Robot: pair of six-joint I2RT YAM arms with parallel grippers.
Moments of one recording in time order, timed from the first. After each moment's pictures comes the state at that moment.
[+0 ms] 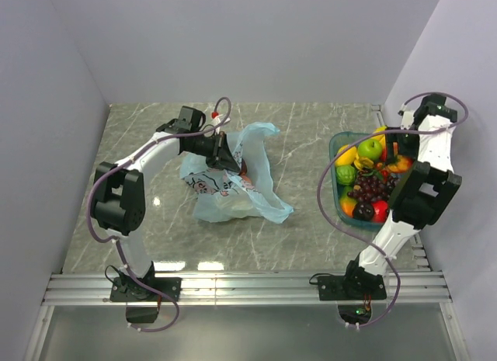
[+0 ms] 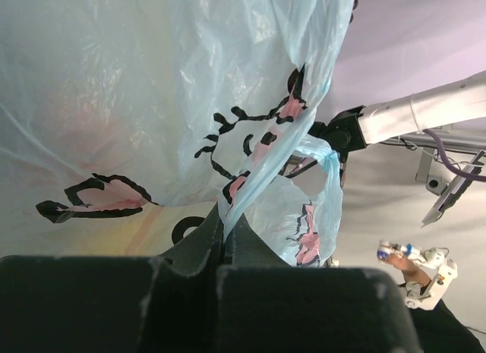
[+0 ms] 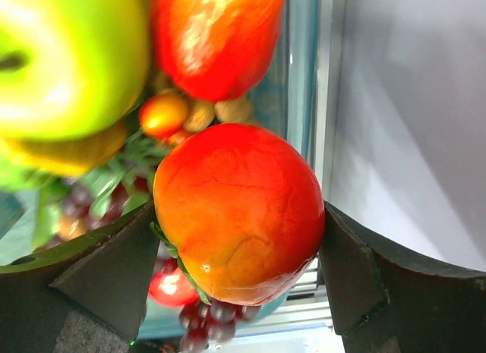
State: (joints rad) left arm -0.32 1.83 1.42 -0.56 1.02 -0.33; right arm -0.46 1.94 1.80 -1.13 -0.02 -0.38
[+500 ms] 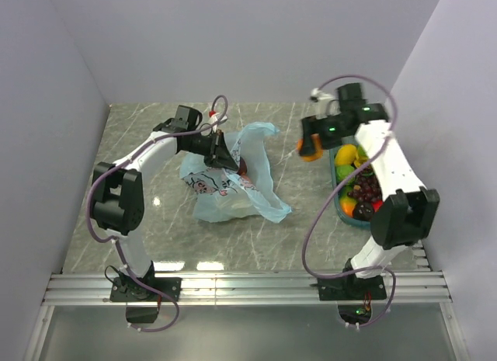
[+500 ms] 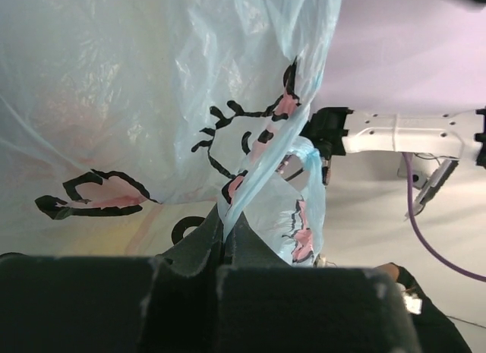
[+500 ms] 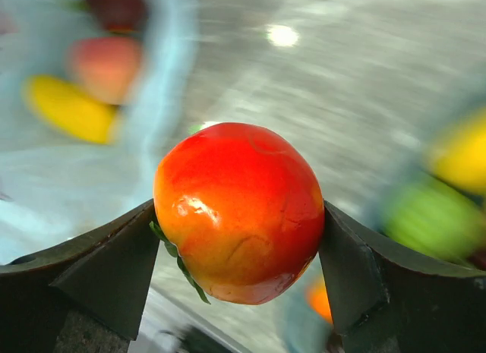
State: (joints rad) left arm -0.30 1.83 1.42 -0.56 1.07 -0.34; right arm 0.07 1.63 1.67 -1.07 -0.41 -0.21
